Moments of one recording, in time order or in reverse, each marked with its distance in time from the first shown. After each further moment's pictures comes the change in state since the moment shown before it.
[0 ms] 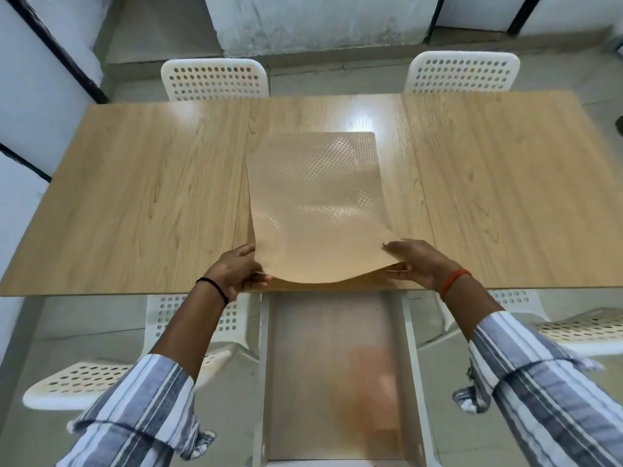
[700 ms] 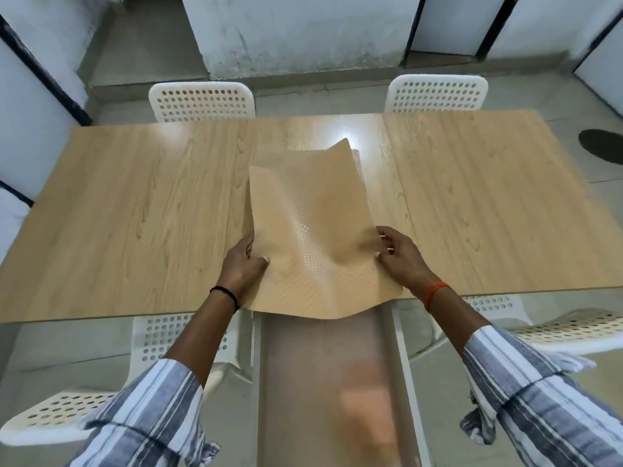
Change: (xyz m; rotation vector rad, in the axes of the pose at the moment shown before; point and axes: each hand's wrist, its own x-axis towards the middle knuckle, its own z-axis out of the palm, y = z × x) left_hand 0.004 0.008 0.021 0.206 0.093 0.449; right_hand -0.023 -0.008 0.016 -0.561 0.197 -0.536
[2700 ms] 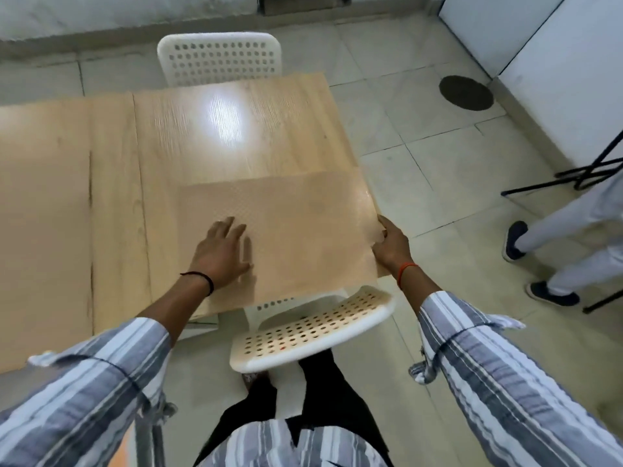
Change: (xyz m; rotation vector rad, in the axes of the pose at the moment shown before) left_hand 0.032 0.100 0.509 1.135 -0.314 0.367; right_hand 0.037 0.309 -0.454 -0.072 0.307 0.400
